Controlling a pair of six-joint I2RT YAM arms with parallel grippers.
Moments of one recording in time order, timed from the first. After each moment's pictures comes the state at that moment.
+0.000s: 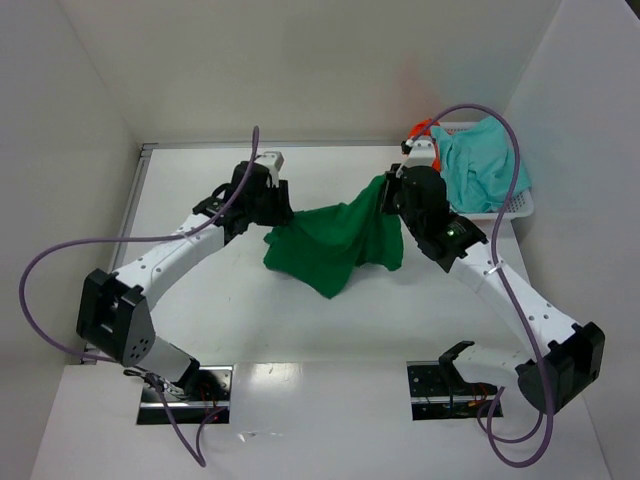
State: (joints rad) left arm -0.47 1.47 1.22 -0.39 -0.01 -0.35; right arm 0.53 1.18 1.14 -0.26 0.34 0.29
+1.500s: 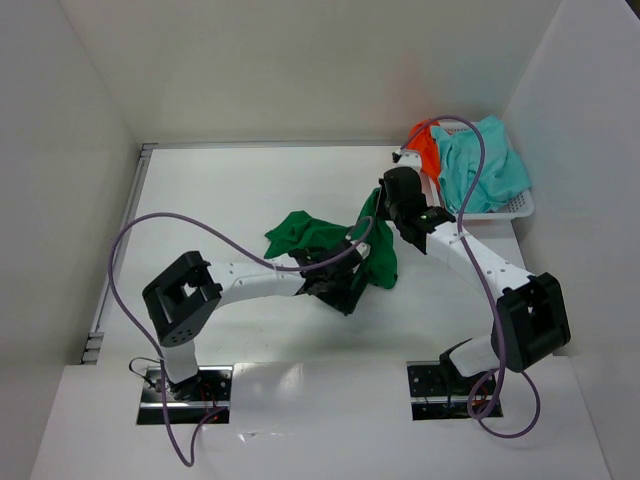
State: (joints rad) left arm -1.00 1.79 1.18 -0.43 -0.04 -0.48; right arm 0.44 1.42 1.05 -0.19 0.32 0.38
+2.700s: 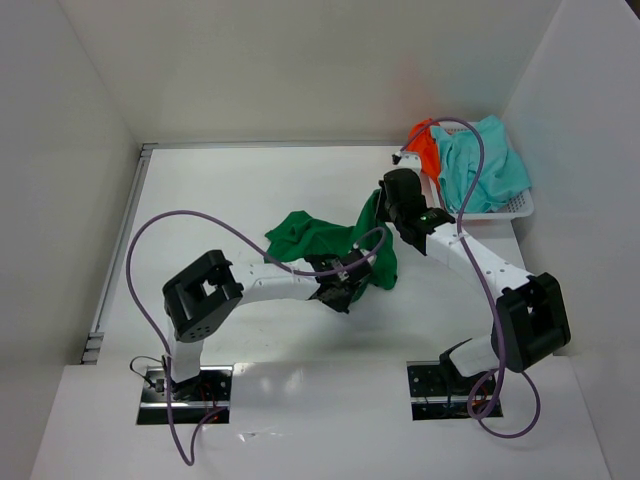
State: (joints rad) left arm -1.05 1.91 1.26 -0.46 -0.12 -0.48; right arm 0.44 1.42 1.04 -0.19 0.32 0.38
